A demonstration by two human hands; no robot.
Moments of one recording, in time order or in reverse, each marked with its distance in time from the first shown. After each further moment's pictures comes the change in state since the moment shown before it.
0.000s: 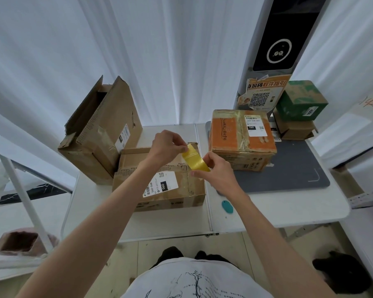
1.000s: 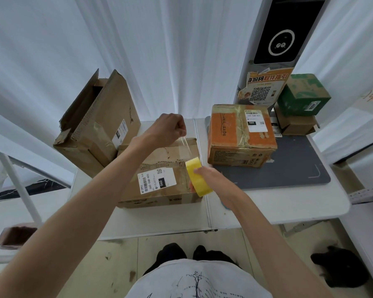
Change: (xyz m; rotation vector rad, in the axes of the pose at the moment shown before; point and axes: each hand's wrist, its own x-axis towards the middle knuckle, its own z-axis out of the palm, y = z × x) left_hand 0.029 0.024 -0.020 0.304 -0.151 0.208; right_hand -0.018 -0.002 0.001 0.402 -0.366 0.333
